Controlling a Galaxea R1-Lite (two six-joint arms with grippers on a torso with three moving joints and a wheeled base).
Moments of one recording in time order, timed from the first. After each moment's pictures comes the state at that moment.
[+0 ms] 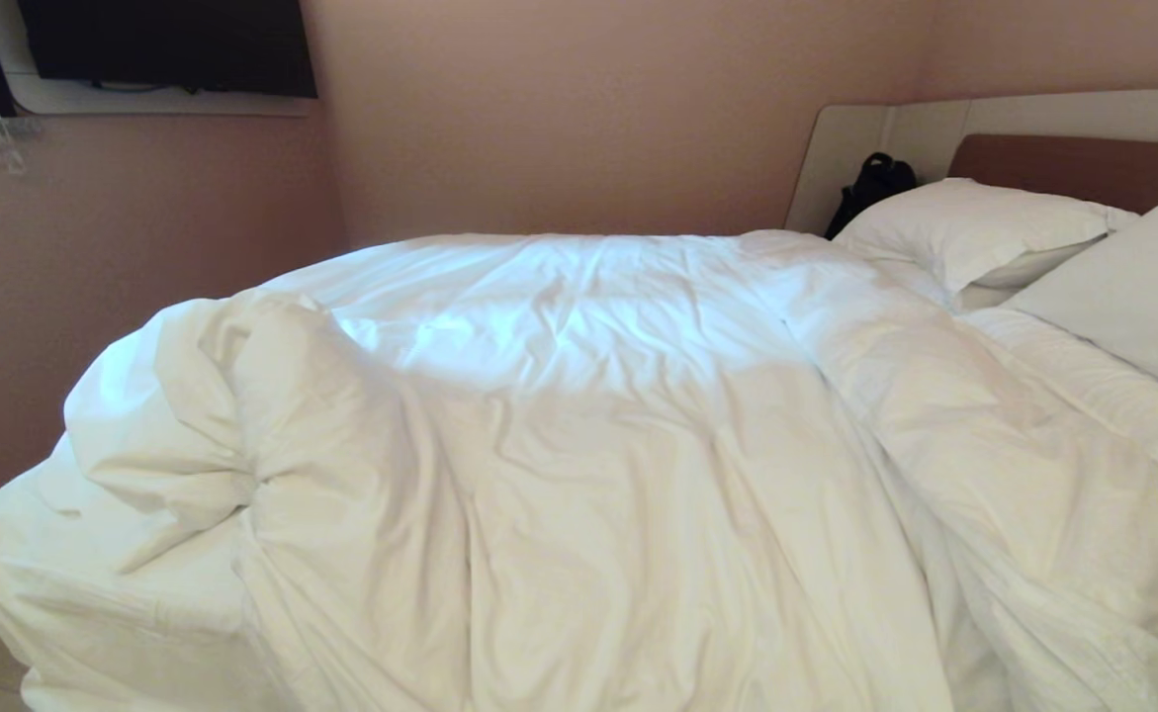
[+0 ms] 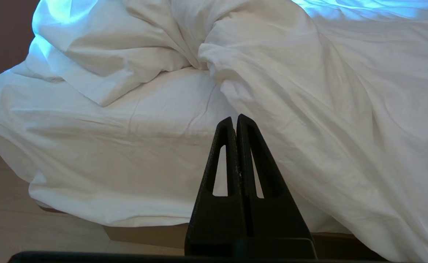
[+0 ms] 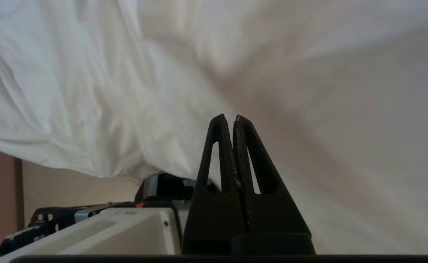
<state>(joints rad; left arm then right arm) 0.00 0.00 0.00 0.00 0.00 0.01 -0.65 1.13 -0.84 0.75 0.64 -0.14</state>
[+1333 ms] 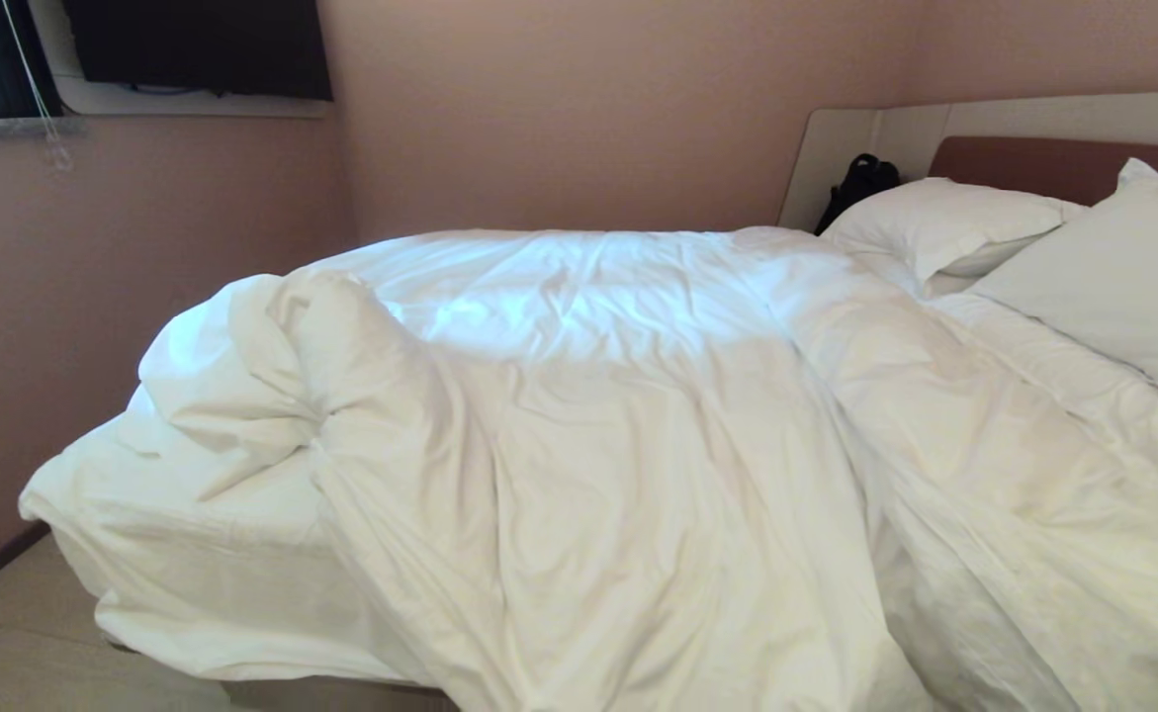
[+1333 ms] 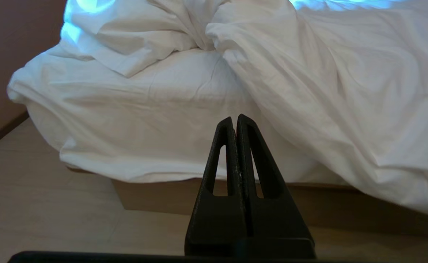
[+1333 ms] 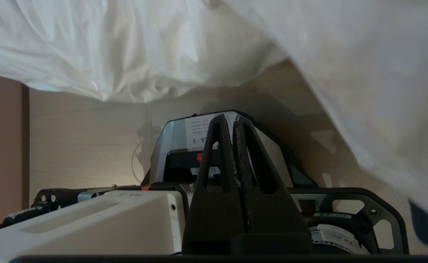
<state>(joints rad) 0.00 0.00 0.00 0.00 0.00 0.01 -0.61 0.98 -0.68 0.74 0.67 -0.12</state>
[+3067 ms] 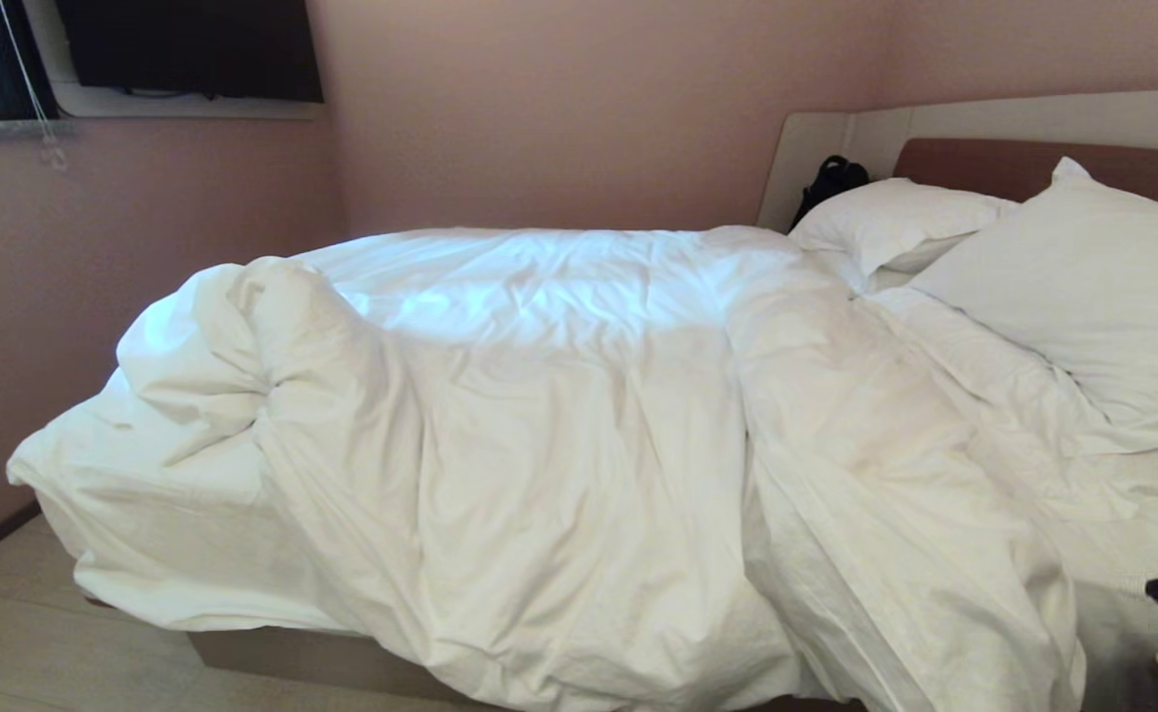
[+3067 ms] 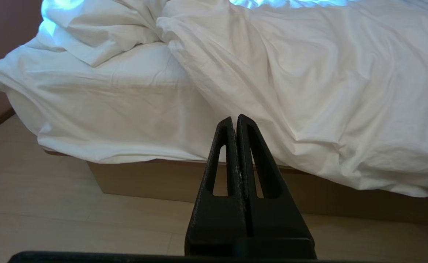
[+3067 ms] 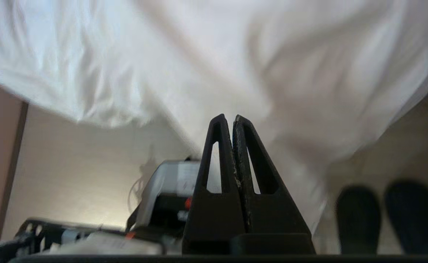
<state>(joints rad) 0.00 0.00 0.00 0.00 0.00 0.01 -0.61 1.24 -0.73 0.40 0.75 -0.11</state>
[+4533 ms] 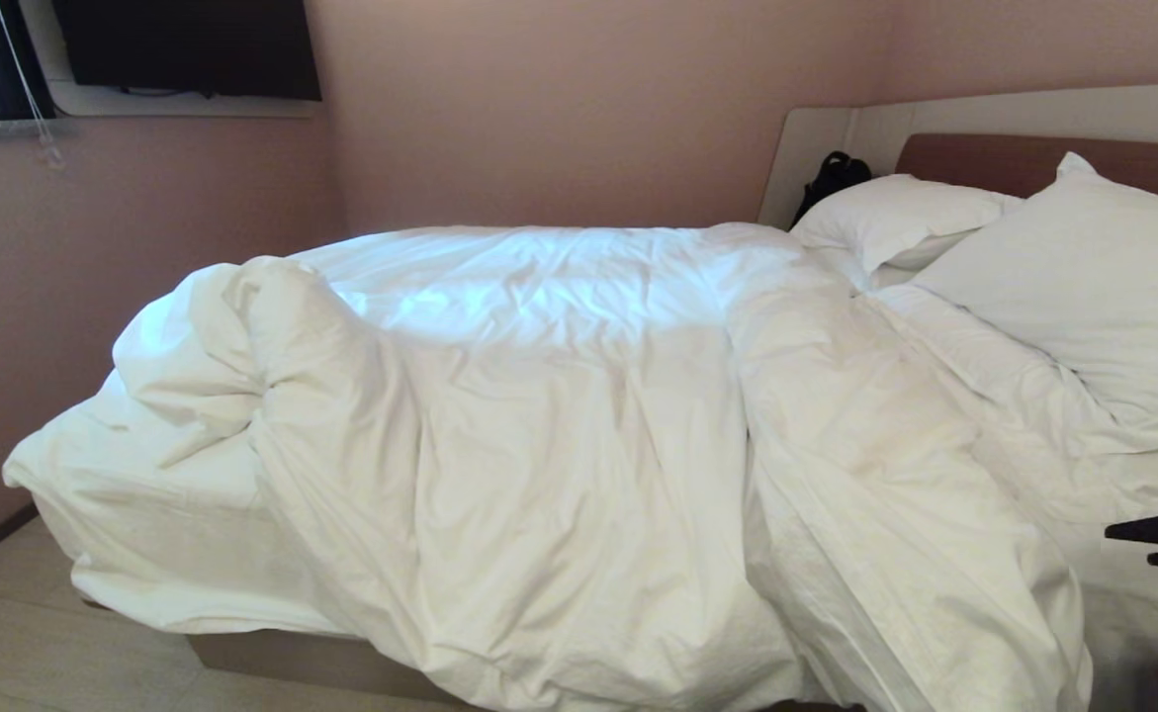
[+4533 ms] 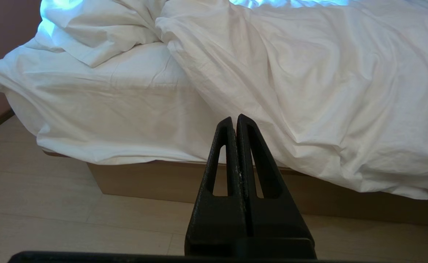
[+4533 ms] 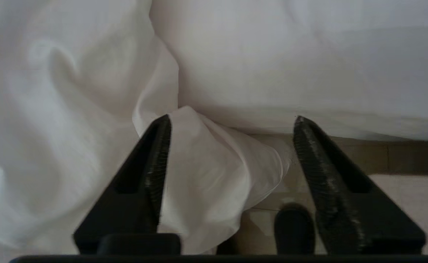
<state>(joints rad) 0.00 0.00 0.00 0.00 0.00 0.00 -0.76 2.05 -1.20 0.25 0.71 -0.28</state>
